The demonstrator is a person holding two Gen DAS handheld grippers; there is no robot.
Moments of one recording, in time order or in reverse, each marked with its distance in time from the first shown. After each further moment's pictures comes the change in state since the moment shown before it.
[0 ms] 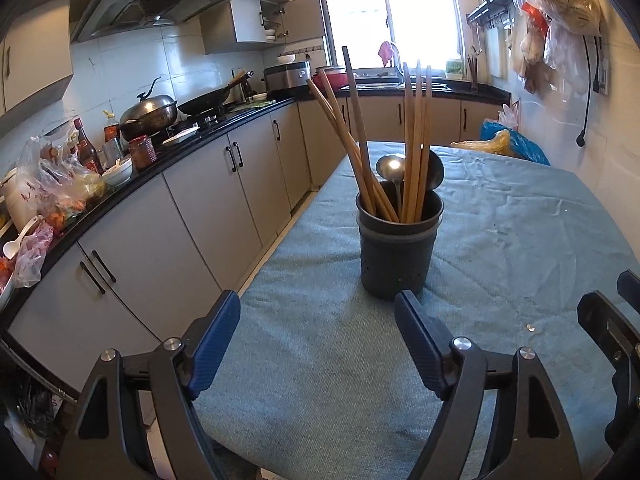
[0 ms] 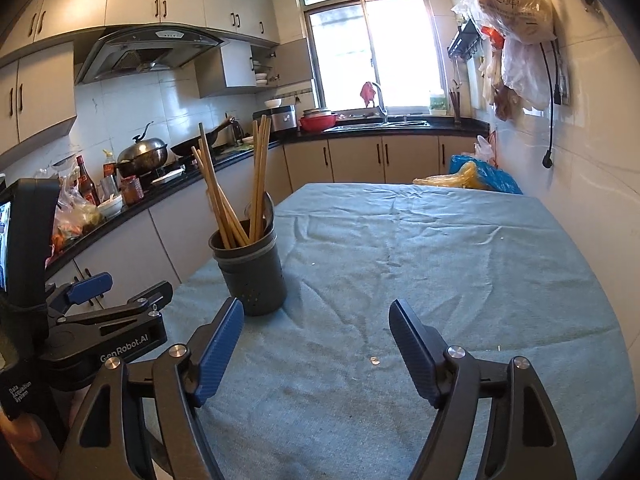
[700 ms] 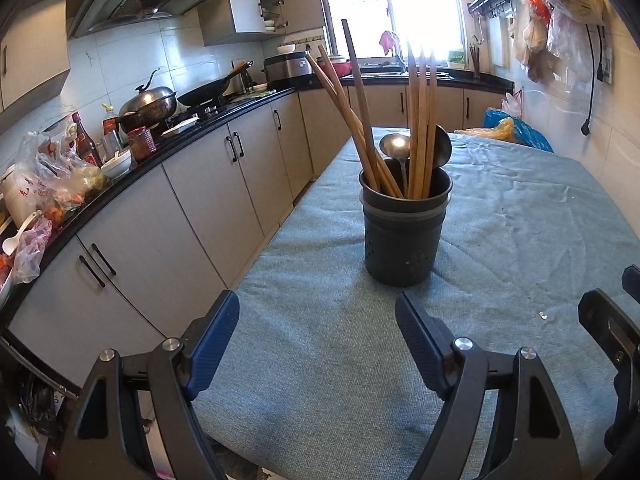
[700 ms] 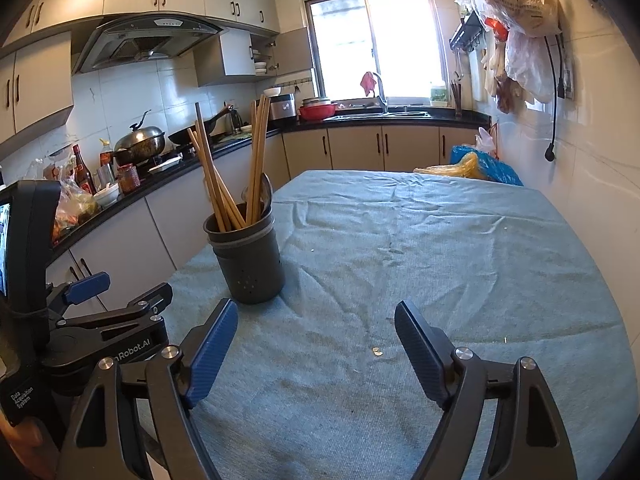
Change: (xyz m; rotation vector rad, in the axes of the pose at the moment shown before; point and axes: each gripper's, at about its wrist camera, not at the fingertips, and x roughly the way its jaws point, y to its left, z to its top) left arm 0.014 -0.001 -0.010 0.010 0.033 0.009; right arm 0.013 0.008 -0.009 -0.008 0.038 -0.011
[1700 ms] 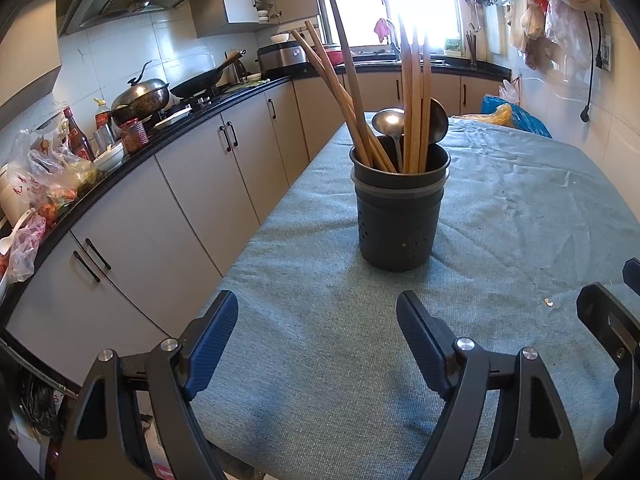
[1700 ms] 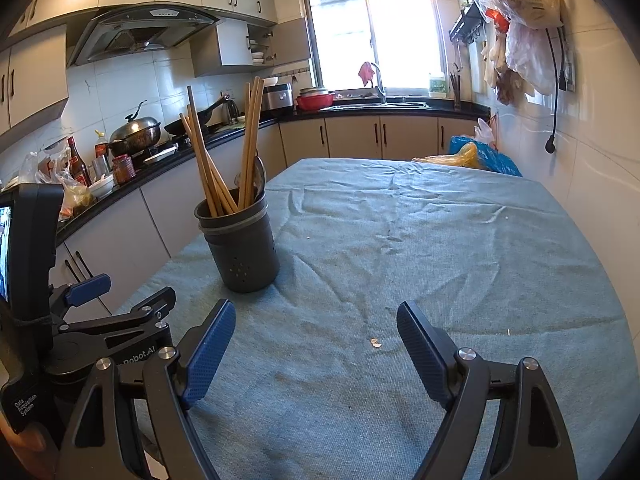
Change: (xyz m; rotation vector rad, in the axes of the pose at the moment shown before) left arm 0.015 -0.005 -0.007 0.018 0.037 -0.007; right arm 0.011 0.002 -0.006 0.003 0.036 -0.012
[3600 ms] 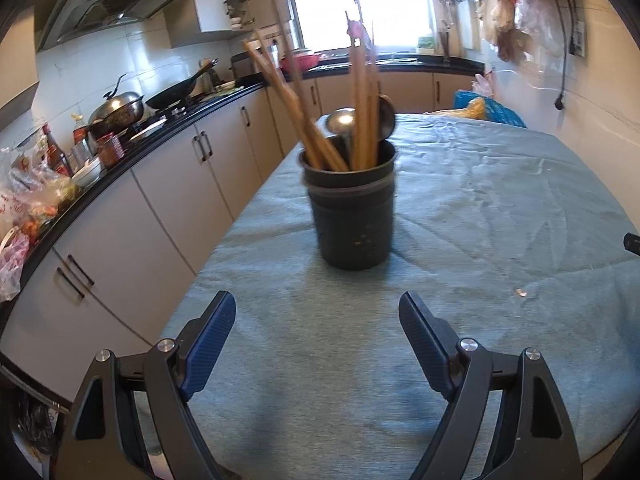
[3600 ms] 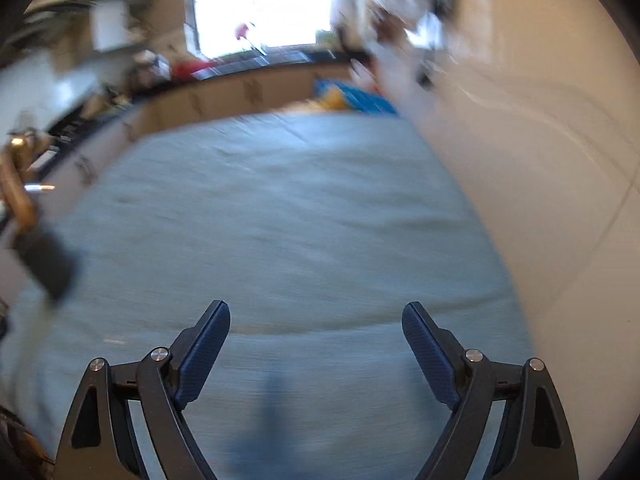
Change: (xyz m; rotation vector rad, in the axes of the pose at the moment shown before) left arm -0.006 -0.023 -0.009 0.062 -0.032 -0.076; right arm 0.006 -0.215 0.004 0.179 0.216 -0.360
